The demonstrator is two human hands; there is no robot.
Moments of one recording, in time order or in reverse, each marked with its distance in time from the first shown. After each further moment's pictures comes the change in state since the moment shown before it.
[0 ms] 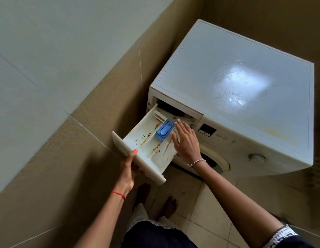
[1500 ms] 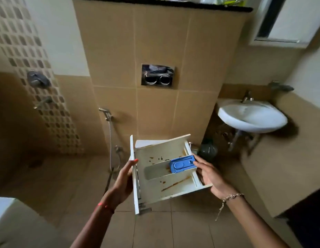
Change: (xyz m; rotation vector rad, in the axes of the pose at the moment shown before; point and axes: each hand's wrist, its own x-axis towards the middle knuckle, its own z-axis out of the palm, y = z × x) left_hand -0.347 -0.201 0.243 1.382 -1.943 -0.594; right_hand -0.591 -0.098 -0.122 1.123 1.808 1.177
